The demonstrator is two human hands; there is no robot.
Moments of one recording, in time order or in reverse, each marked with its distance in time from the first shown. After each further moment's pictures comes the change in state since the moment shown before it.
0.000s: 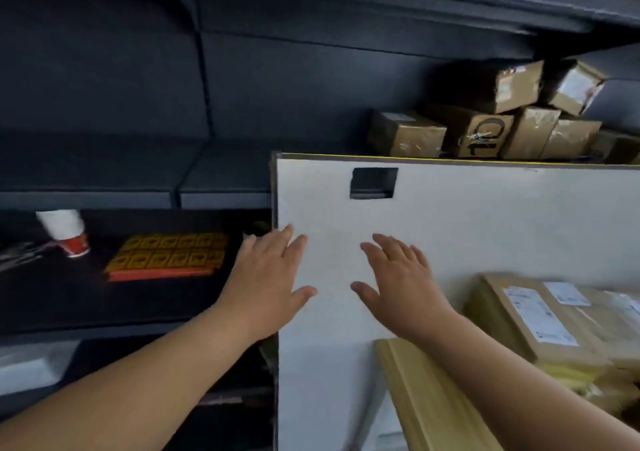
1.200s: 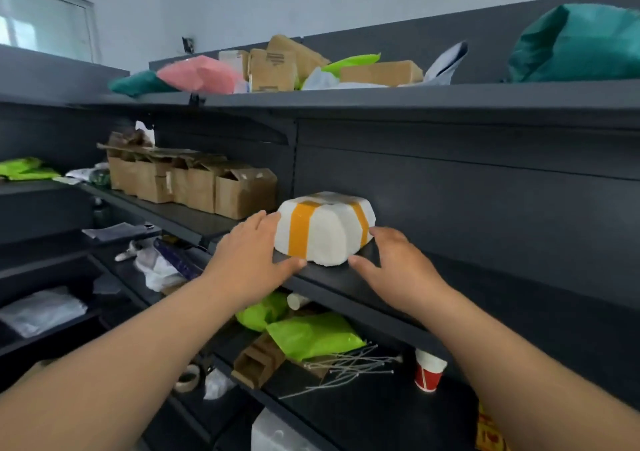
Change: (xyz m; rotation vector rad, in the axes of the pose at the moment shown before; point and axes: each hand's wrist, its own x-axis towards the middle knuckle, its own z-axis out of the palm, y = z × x) left_hand -0.232 -0.618 -0.247 0.104 0.340 -0.794; right_hand 0.252 -0.702 -0.035 0.503 0.026 -0.620
